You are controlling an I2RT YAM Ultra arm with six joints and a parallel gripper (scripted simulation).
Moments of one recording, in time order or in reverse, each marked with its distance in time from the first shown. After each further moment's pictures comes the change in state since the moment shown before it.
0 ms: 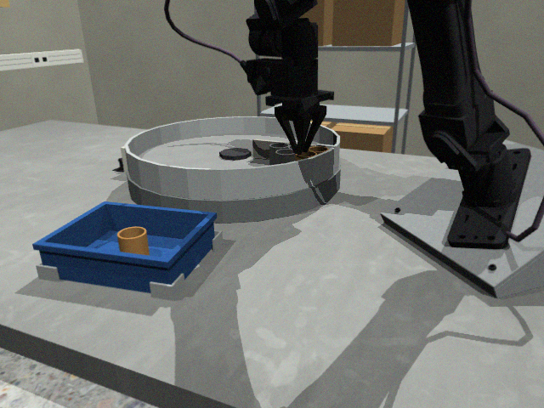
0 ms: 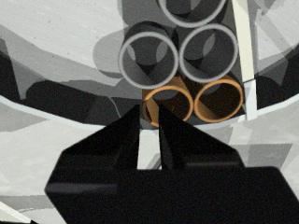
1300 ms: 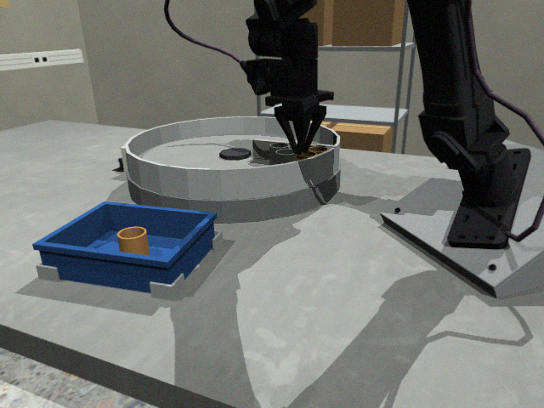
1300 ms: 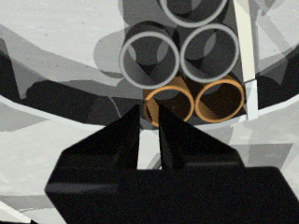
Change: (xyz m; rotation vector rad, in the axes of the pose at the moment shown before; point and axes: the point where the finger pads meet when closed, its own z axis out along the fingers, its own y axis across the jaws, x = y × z) arm 0.000 0.001 0.000 0.000 0.001 0.000
